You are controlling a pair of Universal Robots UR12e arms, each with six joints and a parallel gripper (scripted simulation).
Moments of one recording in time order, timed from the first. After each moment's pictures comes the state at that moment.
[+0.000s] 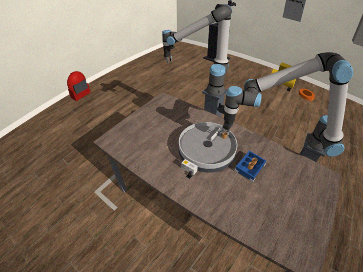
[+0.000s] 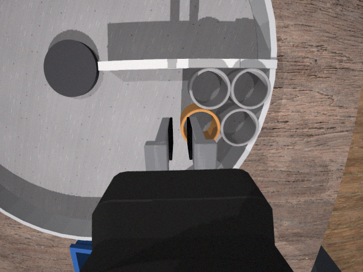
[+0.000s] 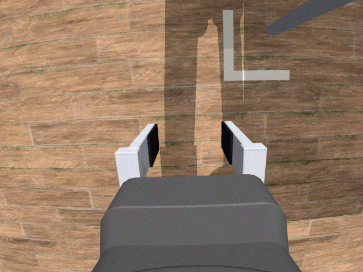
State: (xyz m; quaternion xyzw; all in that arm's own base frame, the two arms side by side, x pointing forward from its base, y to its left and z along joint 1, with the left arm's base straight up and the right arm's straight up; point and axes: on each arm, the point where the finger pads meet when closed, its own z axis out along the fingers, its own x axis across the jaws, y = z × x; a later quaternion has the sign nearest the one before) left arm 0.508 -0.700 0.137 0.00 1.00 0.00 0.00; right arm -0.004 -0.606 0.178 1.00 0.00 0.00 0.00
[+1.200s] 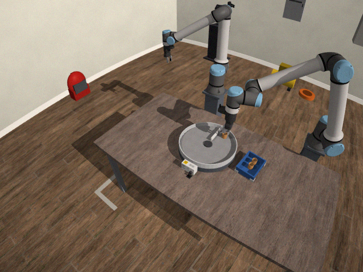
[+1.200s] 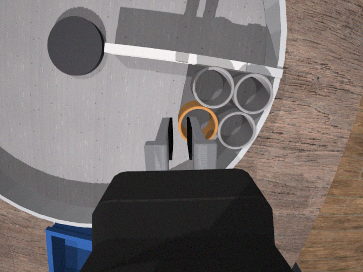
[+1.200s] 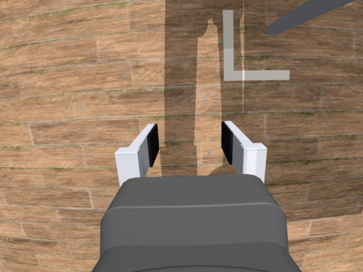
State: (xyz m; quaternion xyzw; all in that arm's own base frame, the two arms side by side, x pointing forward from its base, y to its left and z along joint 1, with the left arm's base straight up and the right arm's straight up) left arm 0.506 -0.695 0.136 -0.08 1.00 0.00 0.00; right arm -0.004 -0.606 0.178 1.00 0.00 0.00 0.00
